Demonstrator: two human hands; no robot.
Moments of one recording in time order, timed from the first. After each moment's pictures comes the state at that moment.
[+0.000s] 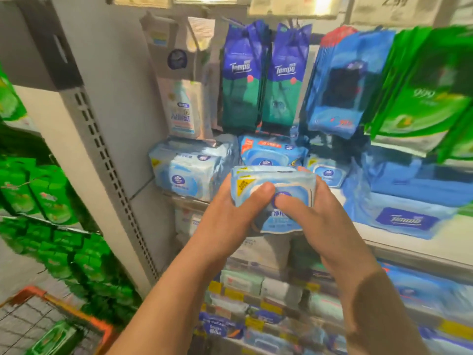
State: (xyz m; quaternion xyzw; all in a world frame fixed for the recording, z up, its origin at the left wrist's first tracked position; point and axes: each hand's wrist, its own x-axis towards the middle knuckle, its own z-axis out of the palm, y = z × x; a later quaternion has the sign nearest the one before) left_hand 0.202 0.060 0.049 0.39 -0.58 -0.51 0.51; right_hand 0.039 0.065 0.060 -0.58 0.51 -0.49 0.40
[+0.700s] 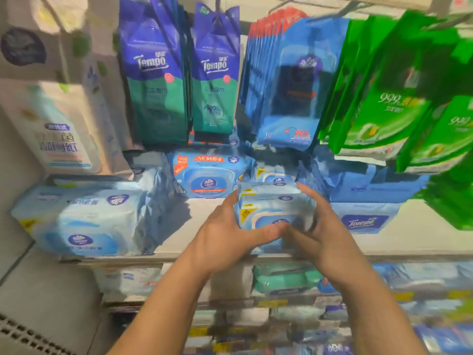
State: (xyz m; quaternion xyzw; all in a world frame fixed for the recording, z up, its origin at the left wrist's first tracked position) left_hand 0.144 -0.066 0.011 0.33 -0.71 -0.52 0.34; right_hand -0.036 0.009 0.013 -0.52 0.61 -0.50 0.33
